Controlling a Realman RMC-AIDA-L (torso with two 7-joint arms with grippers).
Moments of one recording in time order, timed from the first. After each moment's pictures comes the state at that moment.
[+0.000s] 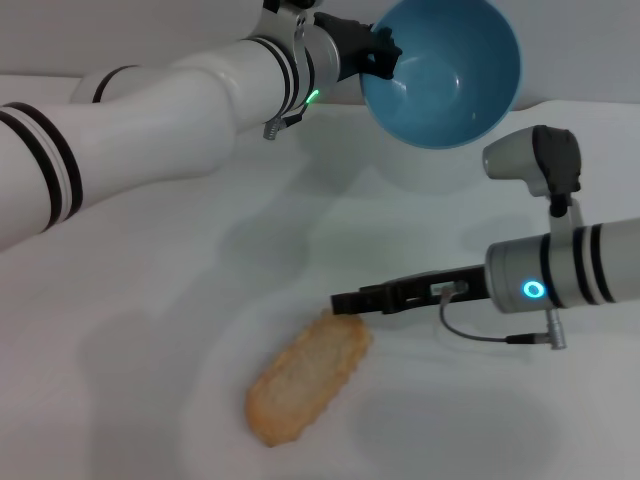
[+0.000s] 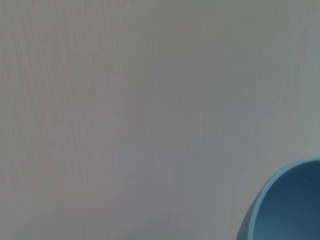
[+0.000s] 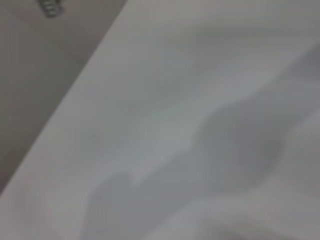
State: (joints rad) left arm -0.88 -2.08 1.95 0.62 2.12 0.04 -2.71; right arm 0.82 2.09 -1.57 -0.25 -1.51 -0.99 2.01
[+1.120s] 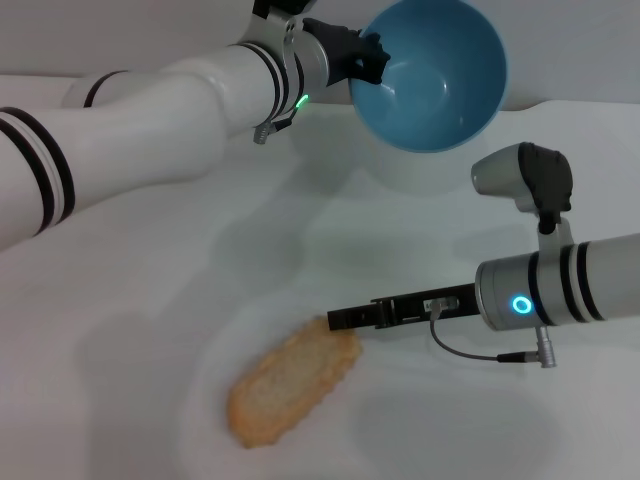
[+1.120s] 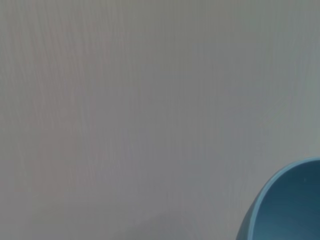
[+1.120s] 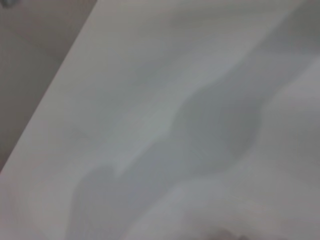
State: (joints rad) left arm -0.87 -2.07 1.96 0.61 2.12 0.04 -2.71; right arm 0.79 2.08 -1.85 -0.30 -1.30 -0.90 2.13
